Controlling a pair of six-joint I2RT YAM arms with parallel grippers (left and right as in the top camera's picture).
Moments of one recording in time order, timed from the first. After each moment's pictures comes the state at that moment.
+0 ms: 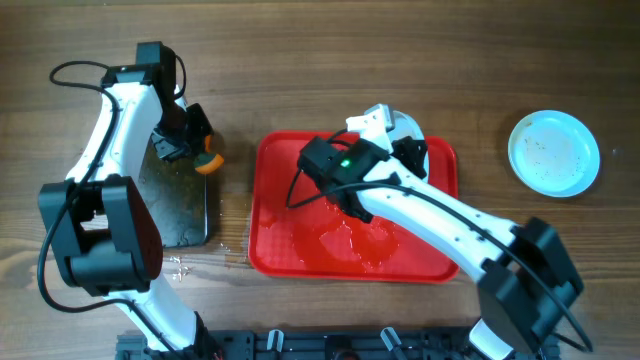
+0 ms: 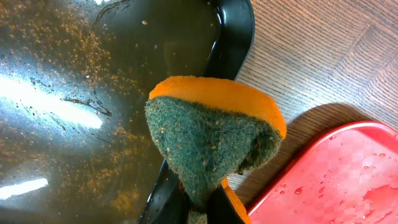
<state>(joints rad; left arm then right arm) 0.06 1.93 1.49 -1.09 0.10 -0.40 0.81 1.79 1.33 -1.25 1.13 0.56</state>
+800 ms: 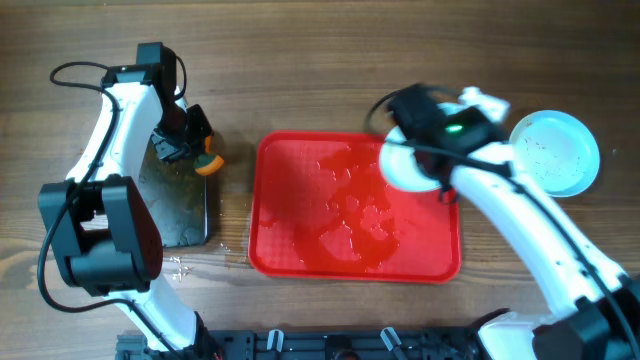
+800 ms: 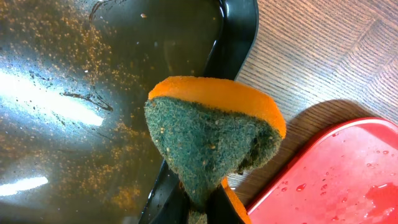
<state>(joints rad) 0.06 1.93 1.49 -1.11 0.10 -0.40 0.42 1.52 1.34 -1.28 0.64 0.93</state>
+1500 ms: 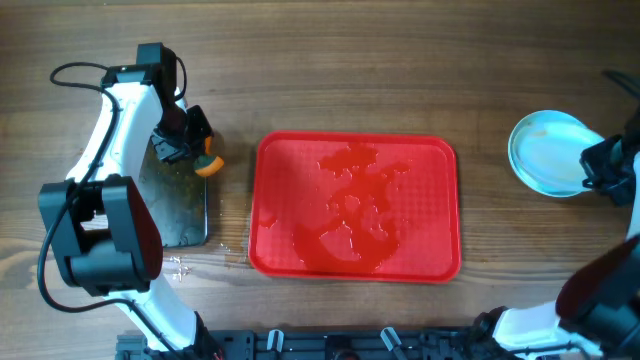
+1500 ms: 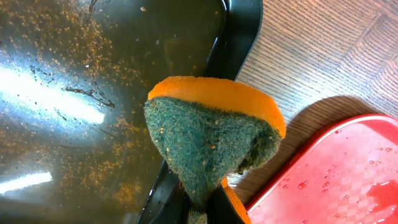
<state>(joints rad) 0.06 1.93 1.49 -1.12 0.10 -0.40 -0.57 1.70 1.34 -1.04 0.22 0.61</state>
